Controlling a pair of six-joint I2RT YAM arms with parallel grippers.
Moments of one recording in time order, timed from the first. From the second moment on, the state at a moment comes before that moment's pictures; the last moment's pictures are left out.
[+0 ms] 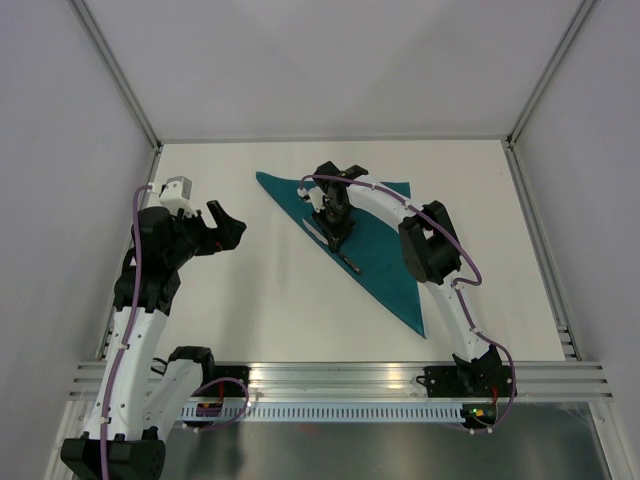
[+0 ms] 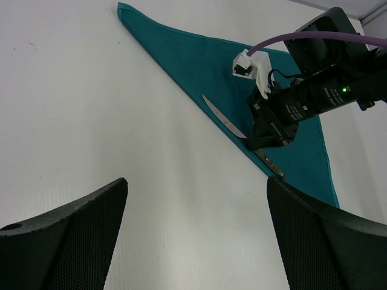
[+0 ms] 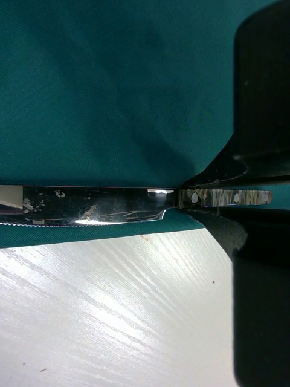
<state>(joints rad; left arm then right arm) -0.05 0.78 0.88 -0.51 0.26 -0.32 0.62 2.39 2.04 -1.04 -0.23 -0.09</state>
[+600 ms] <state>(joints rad) -0.05 0.77 0.88 -0.51 0.21 -0.33 0.63 2.37 2.01 -1.00 -0.23 -0.07</state>
